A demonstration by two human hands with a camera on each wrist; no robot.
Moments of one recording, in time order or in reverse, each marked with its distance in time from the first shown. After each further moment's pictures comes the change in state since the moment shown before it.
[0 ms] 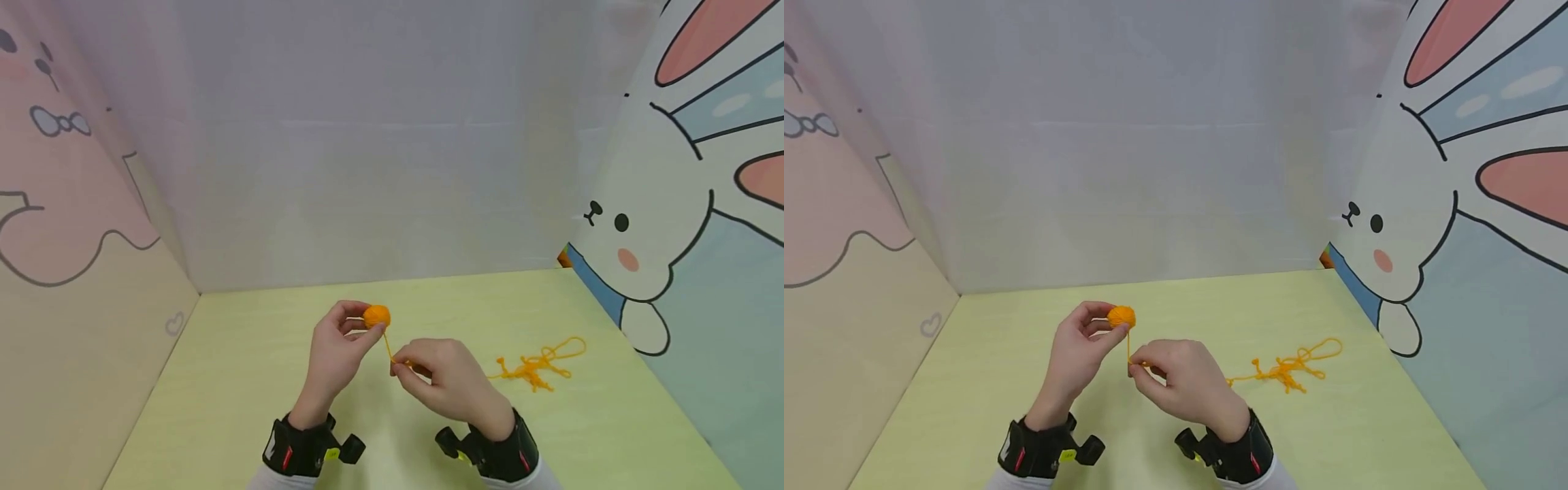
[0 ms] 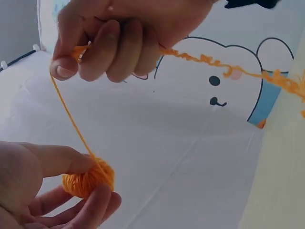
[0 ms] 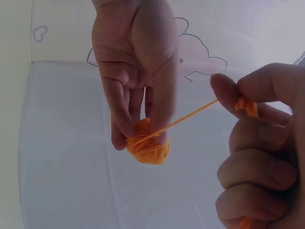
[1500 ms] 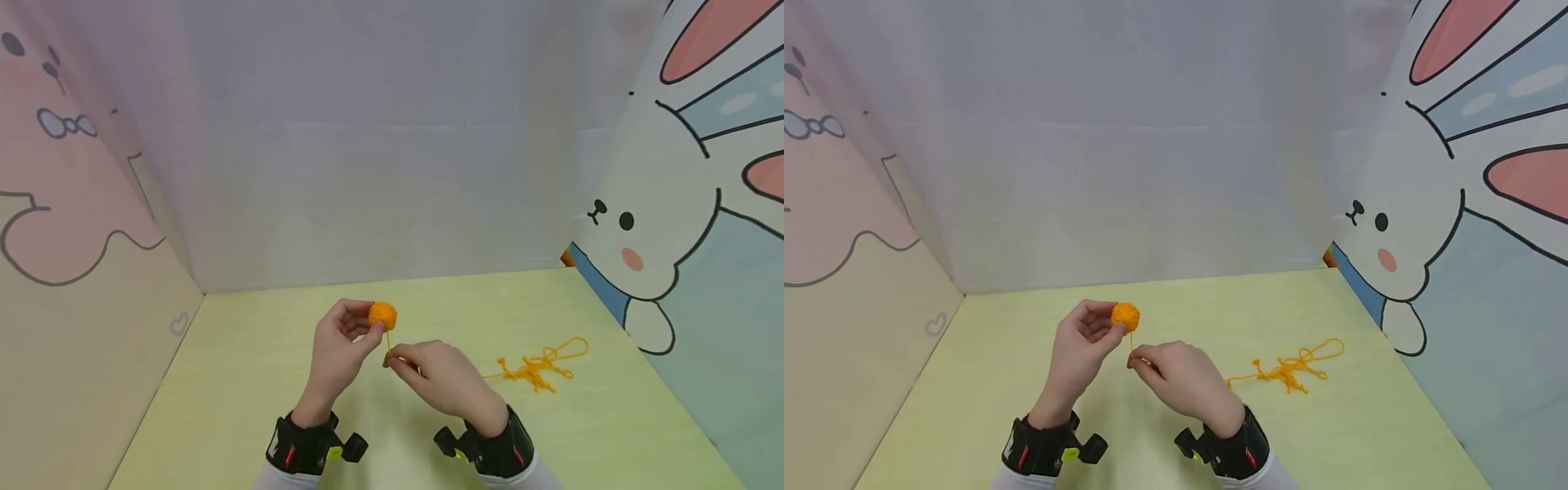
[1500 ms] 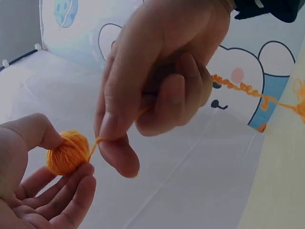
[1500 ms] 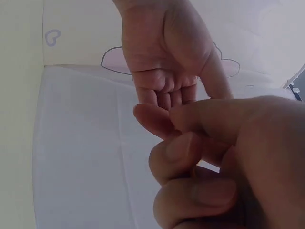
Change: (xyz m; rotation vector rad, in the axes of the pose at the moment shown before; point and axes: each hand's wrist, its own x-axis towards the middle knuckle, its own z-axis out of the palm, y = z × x) left_hand -0.005 0.002 0.000 -0.091 -0.014 0.117; right_hand 0.001 0.007 0.017 -0.060 -0.314 0.348
